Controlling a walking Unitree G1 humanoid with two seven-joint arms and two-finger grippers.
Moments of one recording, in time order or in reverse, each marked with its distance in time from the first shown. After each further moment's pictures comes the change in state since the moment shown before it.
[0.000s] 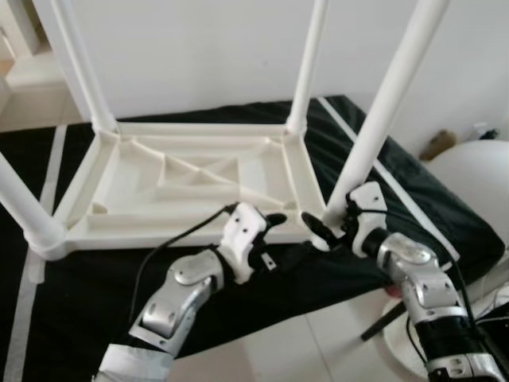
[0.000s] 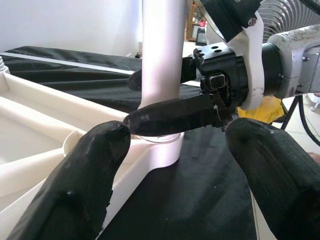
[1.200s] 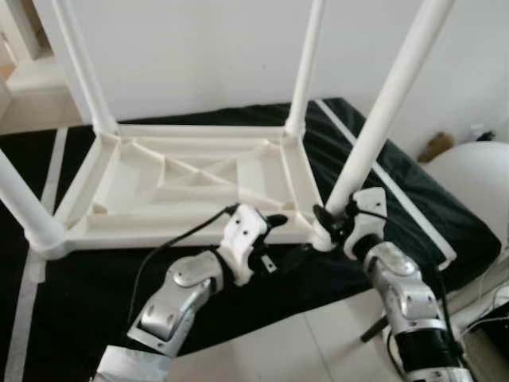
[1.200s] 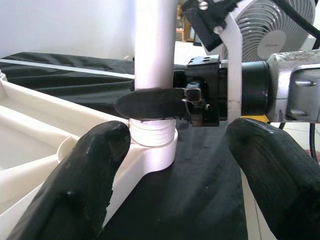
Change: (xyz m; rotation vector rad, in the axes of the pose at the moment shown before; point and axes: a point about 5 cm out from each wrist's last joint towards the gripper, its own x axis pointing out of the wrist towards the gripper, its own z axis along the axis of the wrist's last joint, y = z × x) left arm -0.001 -0.003 0.002 0.014 0.001 -0.012; right arm 0.004 0.014 -0.005 0.190 -0.055 -0.406
